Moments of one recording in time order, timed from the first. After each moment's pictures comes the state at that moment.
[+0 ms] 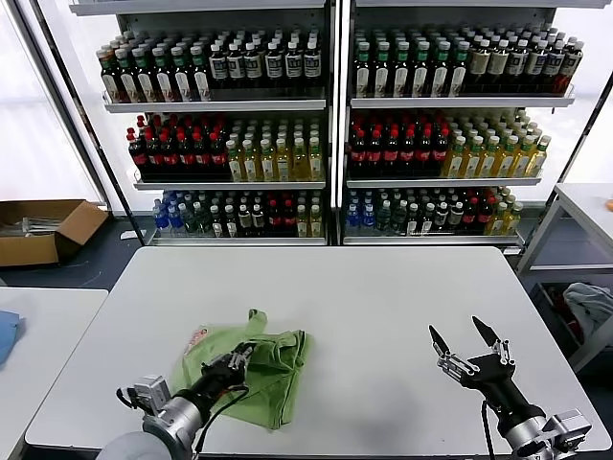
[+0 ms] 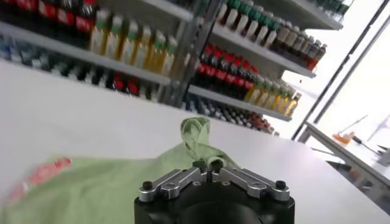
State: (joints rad) left arm 1.45 -1.06 -0.35 -2.18 -0.89 0.44 -0.15; right arm -1.69 1.24 0.81 2.27 0.47 -0.20 -0.22
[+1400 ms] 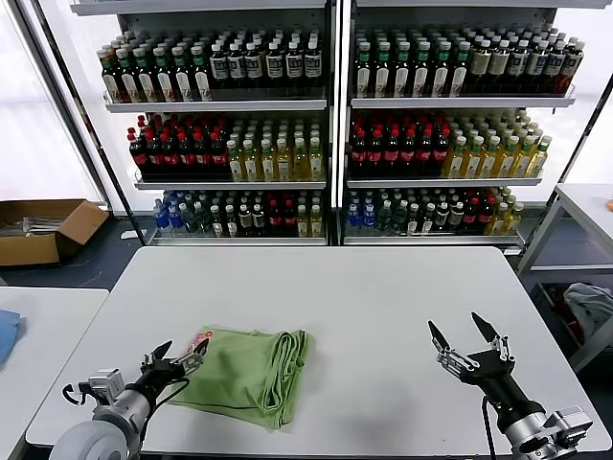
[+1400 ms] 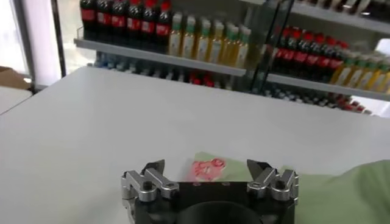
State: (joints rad) left arm 1.45 -1.02 -0.58 -1.98 -0.78 0.45 -0.12; right arm -1.67 1.23 0.81 2.27 0.50 -0.21 -0.21
